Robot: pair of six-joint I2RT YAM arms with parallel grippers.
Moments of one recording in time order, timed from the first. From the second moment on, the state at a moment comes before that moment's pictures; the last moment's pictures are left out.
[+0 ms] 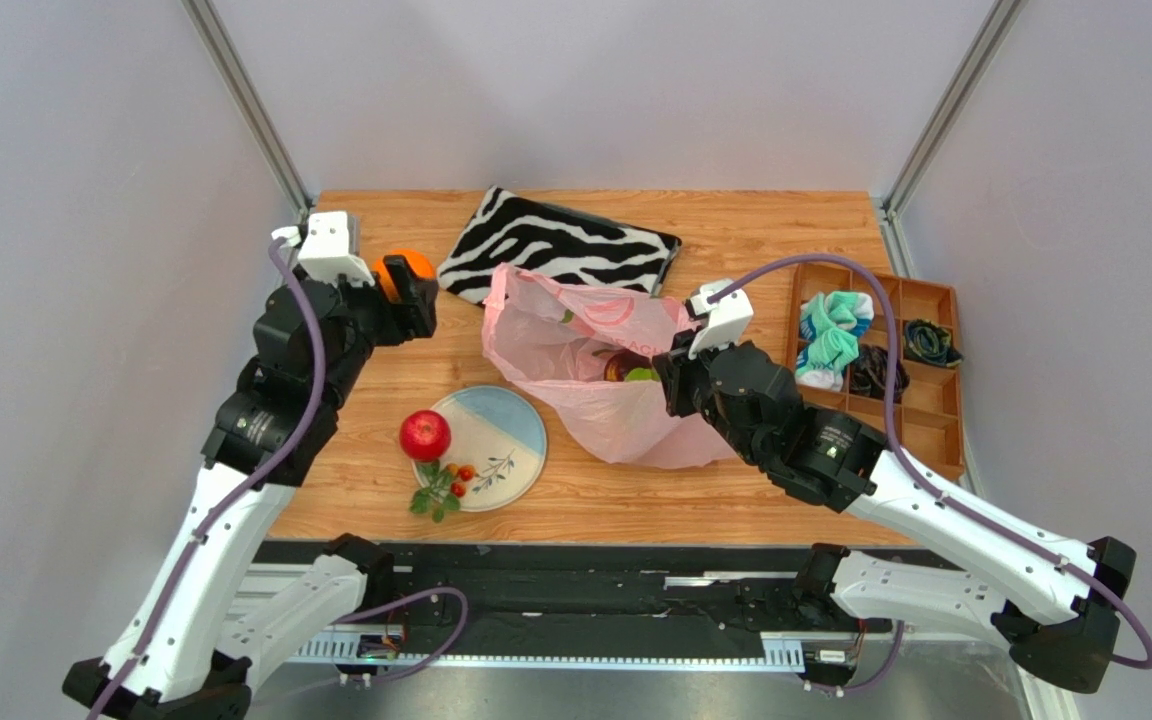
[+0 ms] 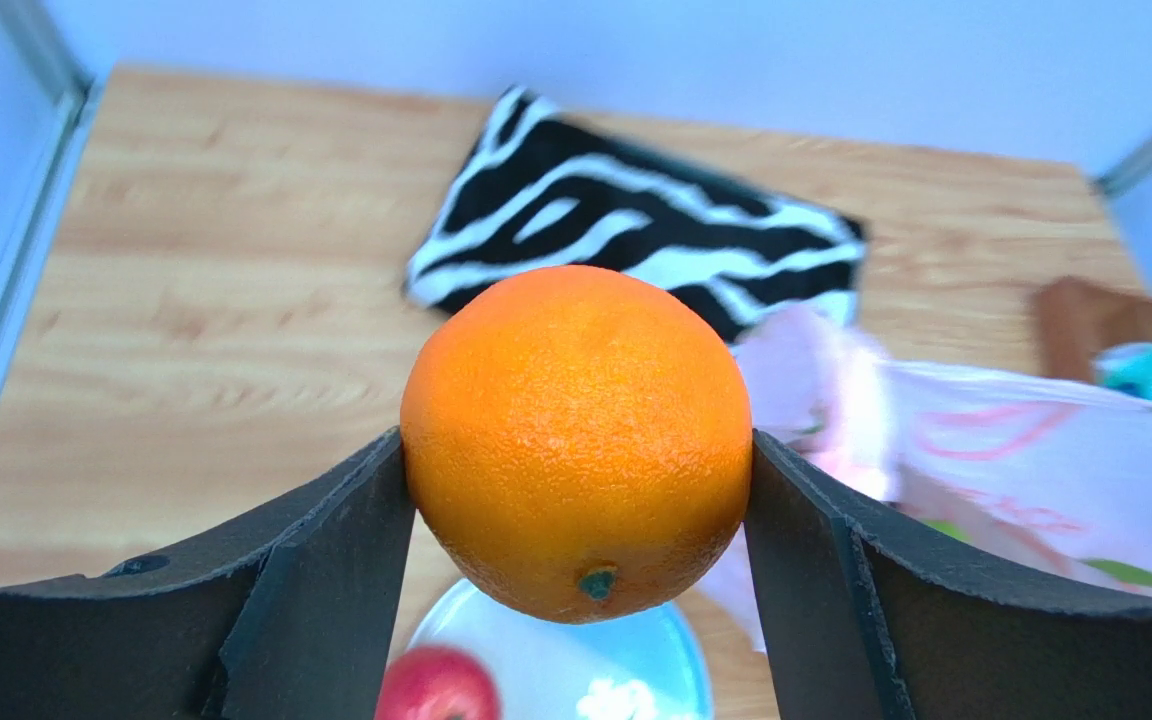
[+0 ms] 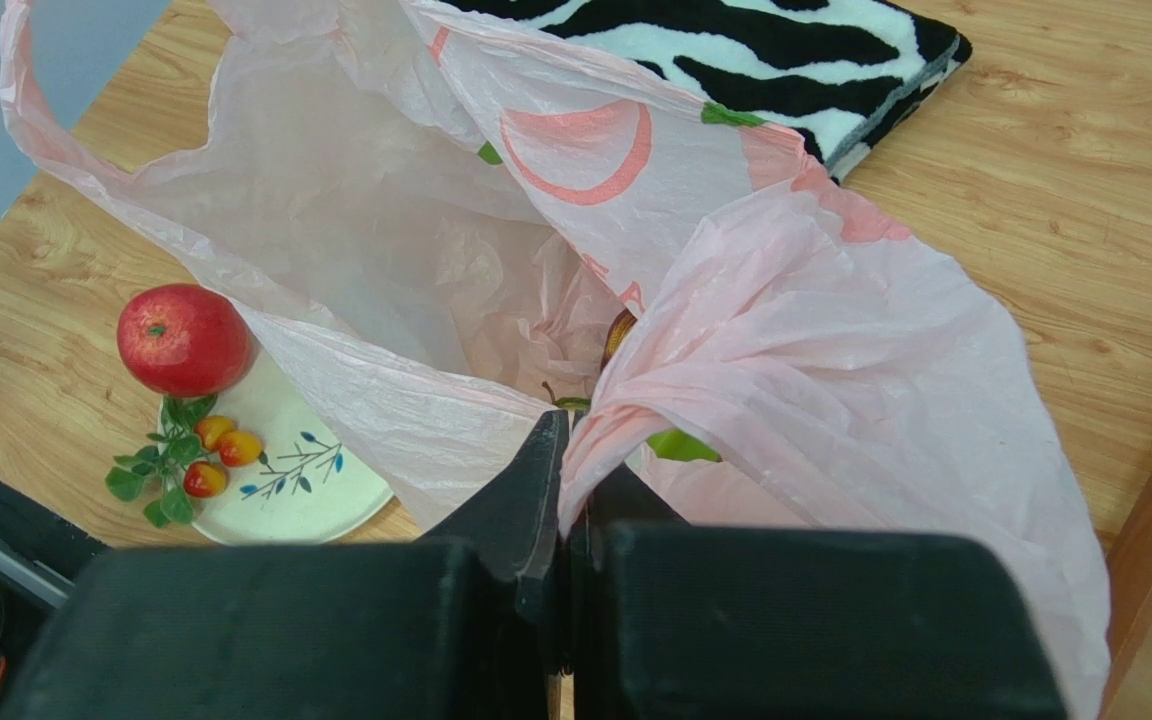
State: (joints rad) left arm -0.36 0.84 1.11 -0.51 -0.25 -0.28; right arm 1.00 0.94 0.96 -0.36 0.49 0.34
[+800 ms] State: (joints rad) left arm -0.94 1.35 1.34 -0.44 -0.19 -0.16; right arm 1.00 0.91 0.96 -0.36 0.49 0.35
